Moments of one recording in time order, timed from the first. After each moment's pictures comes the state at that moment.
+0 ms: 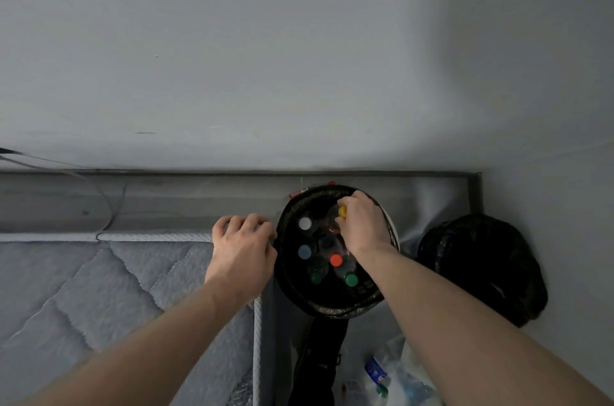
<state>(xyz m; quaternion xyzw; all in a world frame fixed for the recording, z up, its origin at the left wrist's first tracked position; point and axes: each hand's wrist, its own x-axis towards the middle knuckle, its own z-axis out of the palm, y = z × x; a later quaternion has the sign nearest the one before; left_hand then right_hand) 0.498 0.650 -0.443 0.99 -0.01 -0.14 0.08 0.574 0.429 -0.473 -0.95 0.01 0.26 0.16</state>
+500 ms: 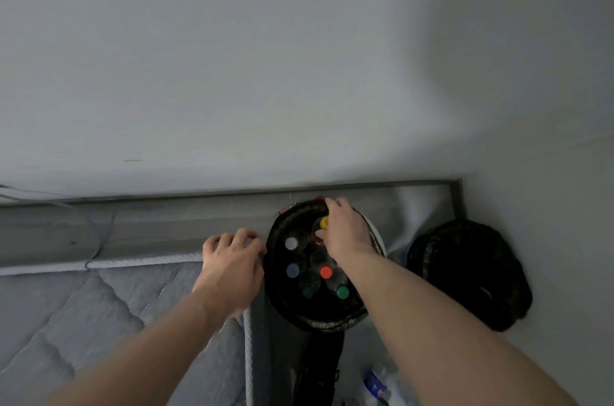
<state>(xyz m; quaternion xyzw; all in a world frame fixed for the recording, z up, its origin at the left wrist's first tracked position) 0.510 0.657 -0.435 0.97 -0.06 -0.23 0.07 0.588 0.435 -0.474 -0.94 0.04 0.30 0.16</state>
